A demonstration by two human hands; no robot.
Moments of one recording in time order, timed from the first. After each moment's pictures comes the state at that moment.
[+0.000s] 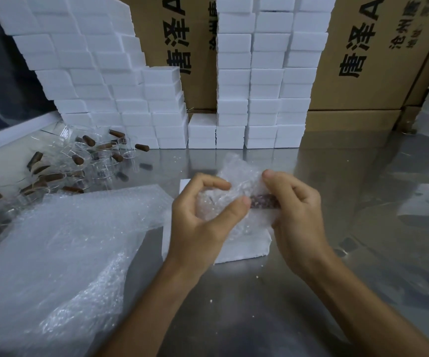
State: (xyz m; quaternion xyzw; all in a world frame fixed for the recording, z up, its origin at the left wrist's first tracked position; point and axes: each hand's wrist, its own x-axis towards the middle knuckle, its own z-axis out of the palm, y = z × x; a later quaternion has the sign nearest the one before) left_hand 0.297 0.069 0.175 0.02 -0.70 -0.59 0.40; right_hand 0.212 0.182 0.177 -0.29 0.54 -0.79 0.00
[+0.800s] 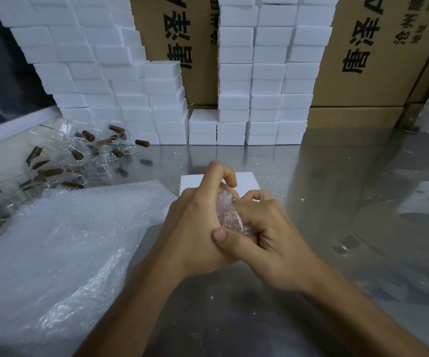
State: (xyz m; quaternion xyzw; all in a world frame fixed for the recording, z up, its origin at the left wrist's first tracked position) left_hand 0.306 0.054 0.188 -0.03 -0.88 -0.35 0.31; right_hand 0.233 0.181 0.174 -0.58 0.66 -0.47 -0.07
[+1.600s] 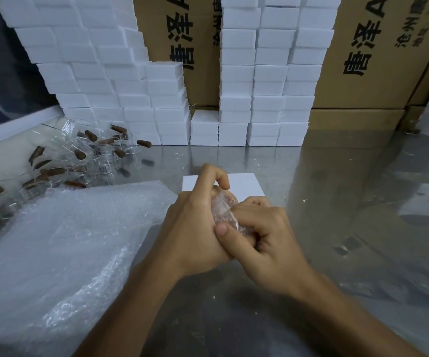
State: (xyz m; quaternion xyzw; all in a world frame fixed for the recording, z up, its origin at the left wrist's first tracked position) left_hand 0.309 0.051 0.184 0.00 -0.87 -0.38 0.30; right_hand 0.237 0.173 0.159 -0.53 0.66 -0.51 -0.13
